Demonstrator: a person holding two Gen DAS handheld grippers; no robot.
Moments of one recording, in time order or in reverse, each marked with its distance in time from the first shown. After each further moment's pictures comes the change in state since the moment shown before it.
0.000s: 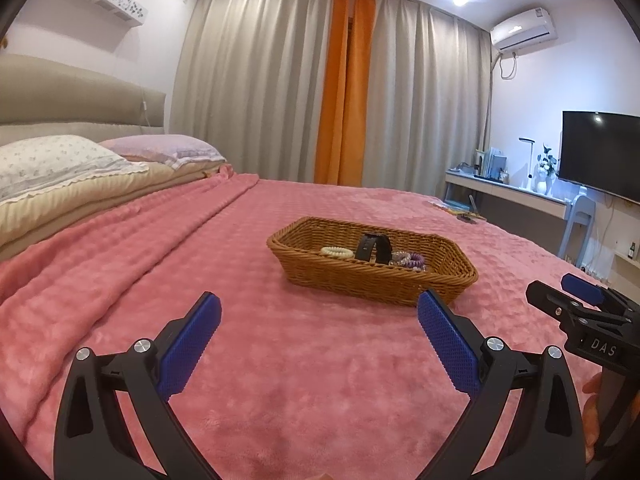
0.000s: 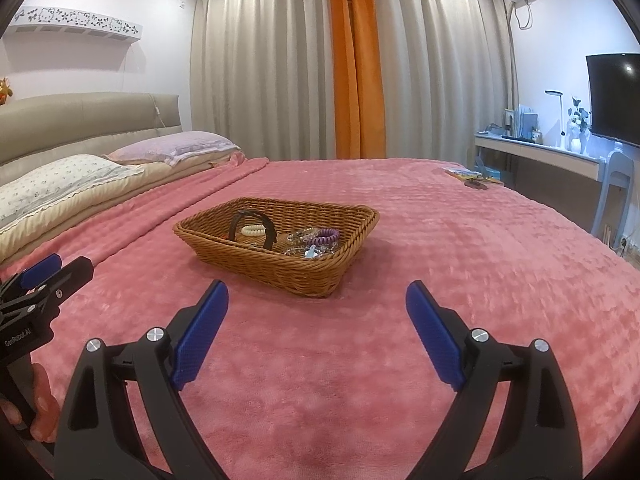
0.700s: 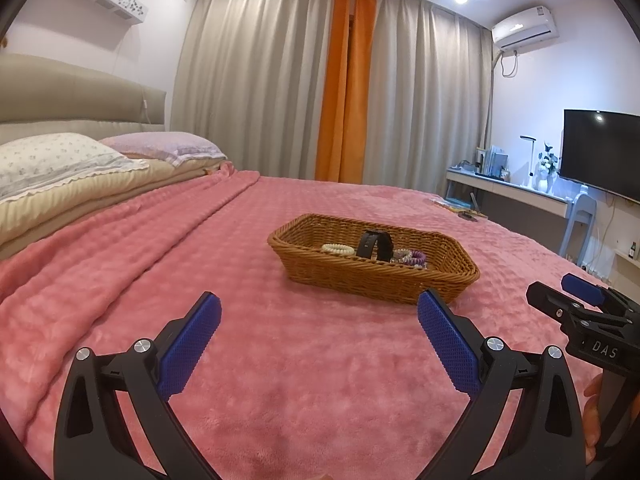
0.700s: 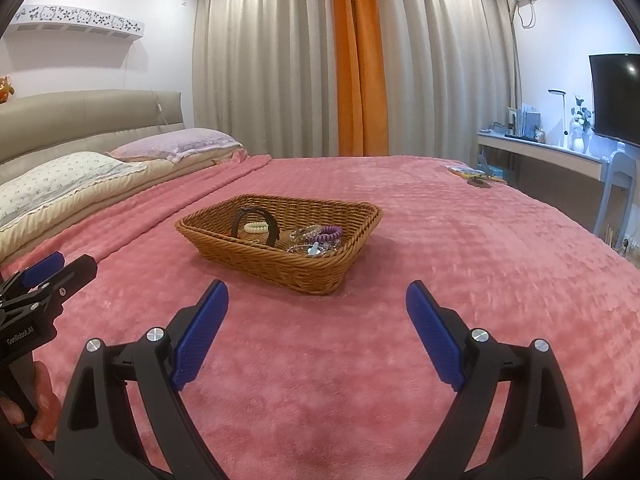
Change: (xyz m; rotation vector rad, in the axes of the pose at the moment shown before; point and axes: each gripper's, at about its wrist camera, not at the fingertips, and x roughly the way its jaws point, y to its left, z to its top) left arm 0.000 0.000 0.001 -0.002 0.003 0.000; right arm 0.002 0.004 -0.001 -0.007 0.008 0.009
